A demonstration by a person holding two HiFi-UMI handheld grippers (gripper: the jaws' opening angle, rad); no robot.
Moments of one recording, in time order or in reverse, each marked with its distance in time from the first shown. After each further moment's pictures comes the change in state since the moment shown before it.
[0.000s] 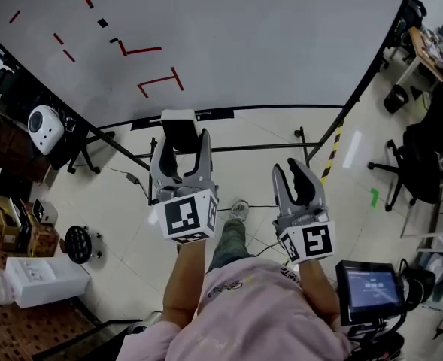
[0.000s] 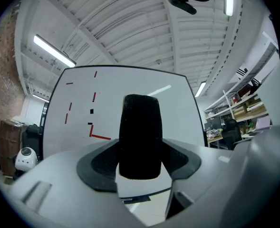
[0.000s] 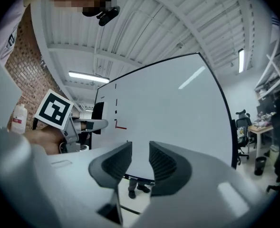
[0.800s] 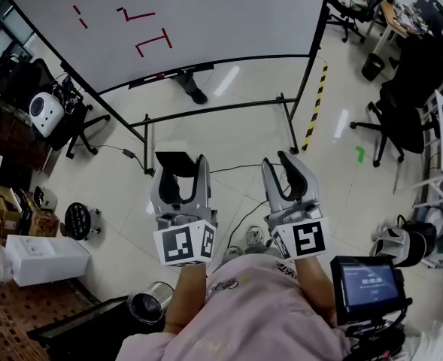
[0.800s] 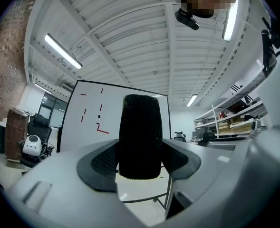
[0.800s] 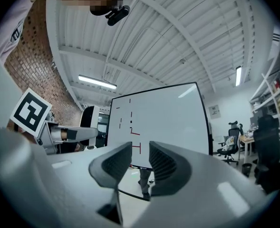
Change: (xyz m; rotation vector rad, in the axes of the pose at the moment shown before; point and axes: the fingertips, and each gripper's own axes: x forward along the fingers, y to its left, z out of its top) left arm -0.328 -0.075 0.054 -0.108 0.006 -0.065; right arm -0.274 0.117 0.060 -0.060 -0.039 -0.026
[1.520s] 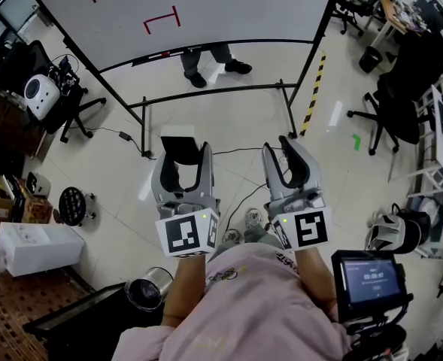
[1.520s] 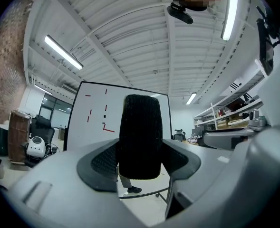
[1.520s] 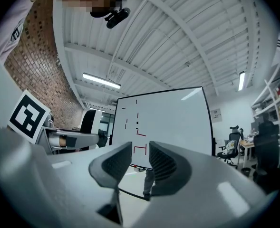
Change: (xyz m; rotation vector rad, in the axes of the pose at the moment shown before) left arm -0.052 0.039 -0.003 0.012 0.017 -0.005; right arm -0.012 0.070 0.012 -0.047 -0.003 0.004
